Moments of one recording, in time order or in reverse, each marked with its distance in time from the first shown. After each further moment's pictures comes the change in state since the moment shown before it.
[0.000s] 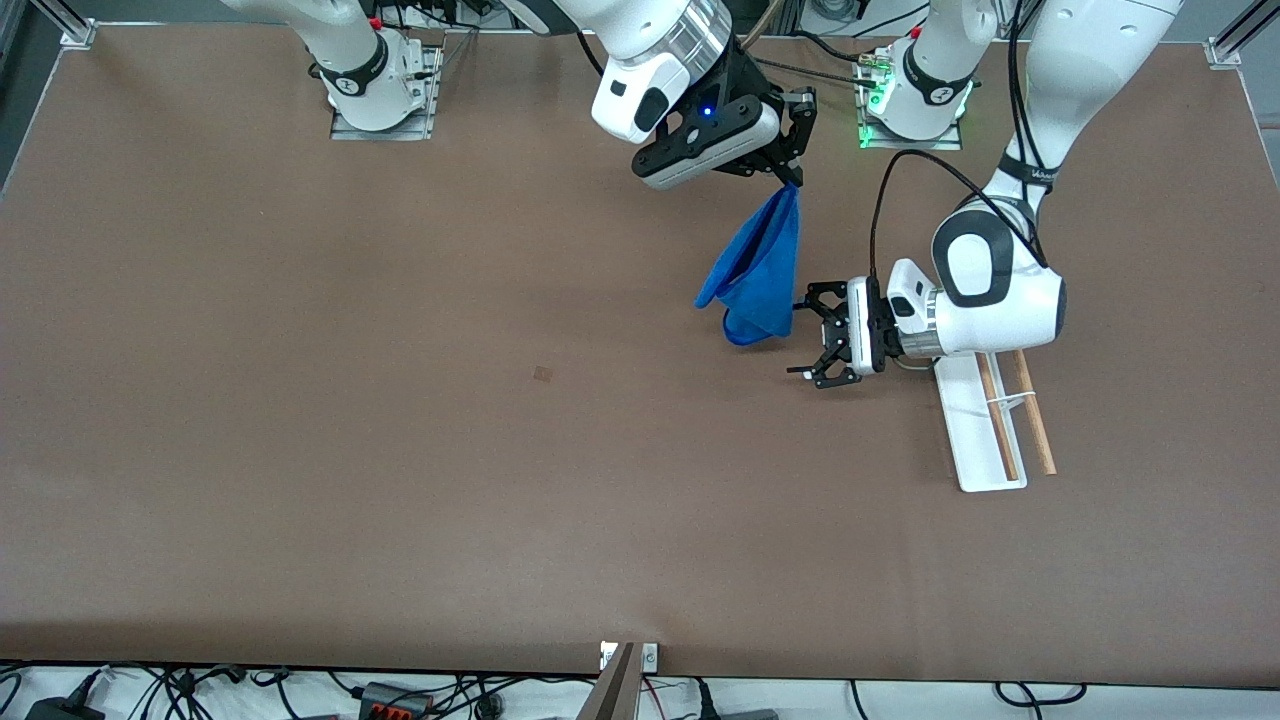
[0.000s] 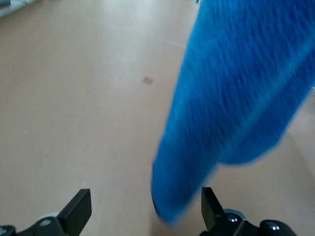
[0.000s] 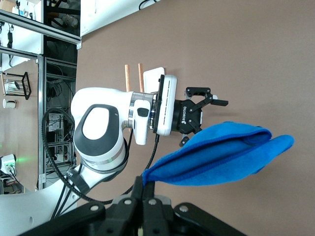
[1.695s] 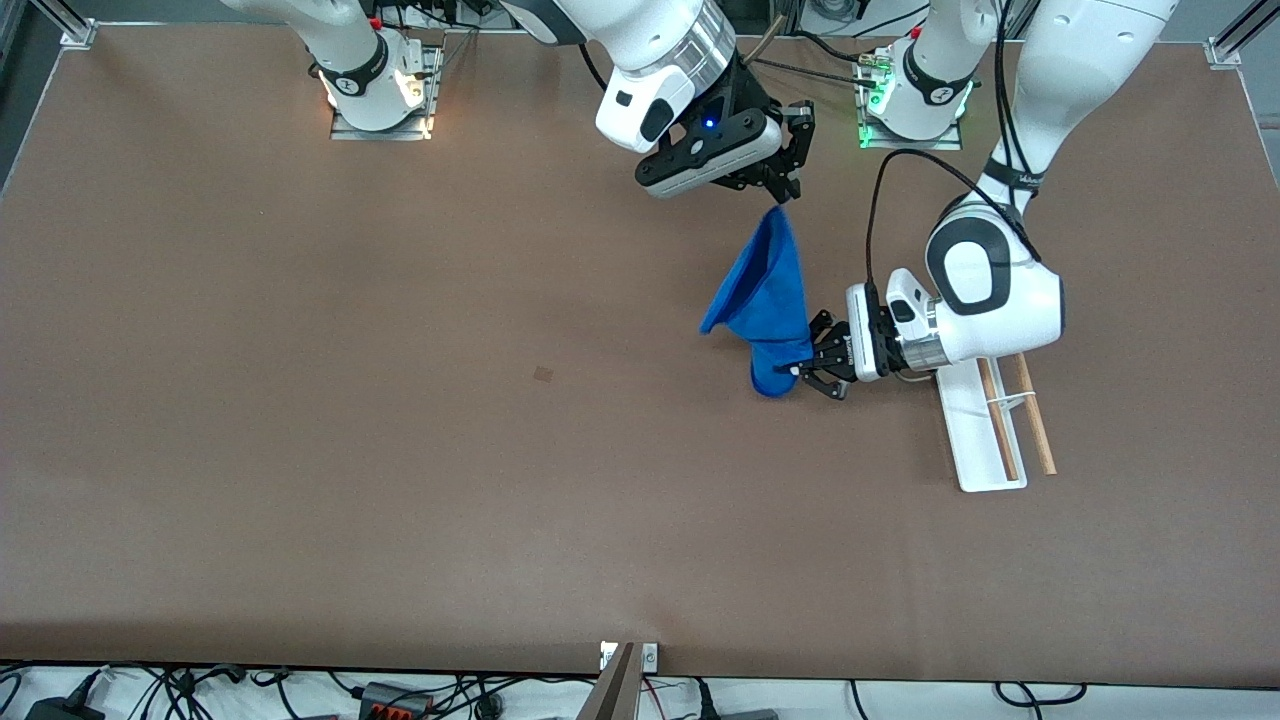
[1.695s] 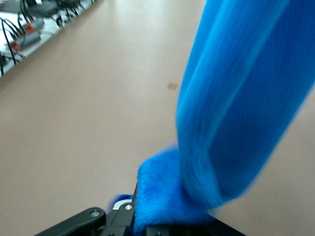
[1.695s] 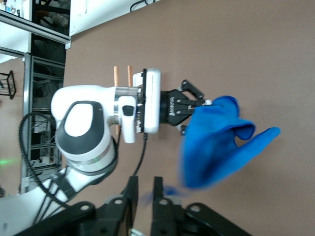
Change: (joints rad) left arm -0.021 0.021 0.032 0.051 0.019 0.084 0.114; right arm 0.004 0.009 0.000 -0.015 -0.078 -0.001 0.000
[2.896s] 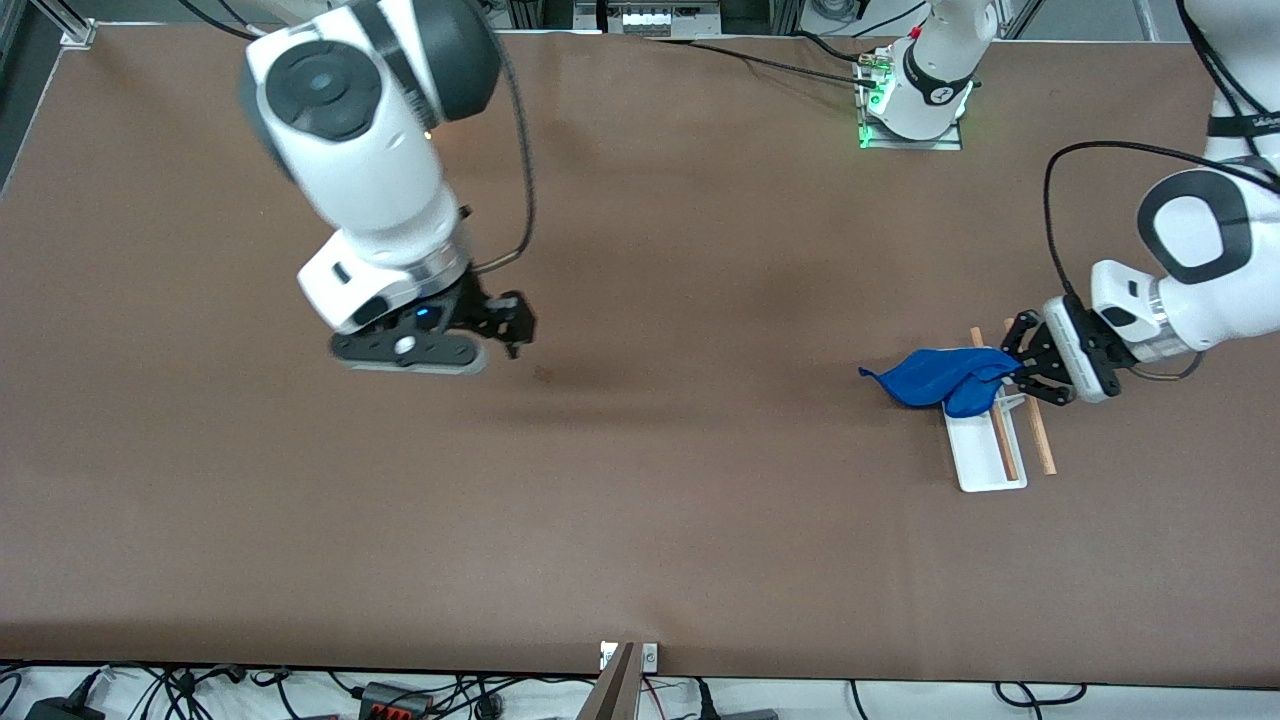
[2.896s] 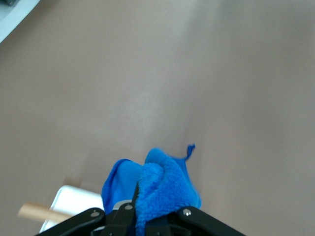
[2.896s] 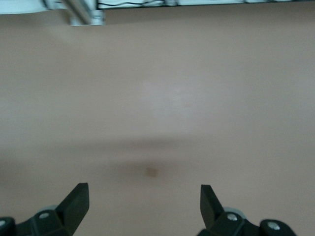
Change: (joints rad) left arm 0.361 -0.168 0.017 0.066 0.603 -0.178 -0.489; right arm -0.353 -0.012 -0.047 -0.011 -0.338 -0.486 -0.219
